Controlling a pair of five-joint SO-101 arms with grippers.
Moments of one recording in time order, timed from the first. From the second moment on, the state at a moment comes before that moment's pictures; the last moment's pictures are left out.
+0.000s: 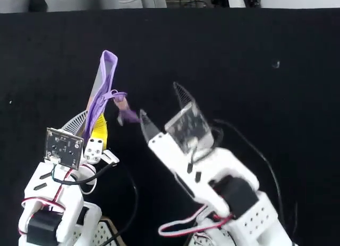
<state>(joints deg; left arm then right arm) 7.3 -104.6 64.6 58.2 -7.3 -37.1 -75.2 58.0 42.2 10.9</state>
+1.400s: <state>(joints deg) 12.7 -104.1 64.6 58.2 -7.2 -45.9 -80.1 80.1 12.6 7.5</state>
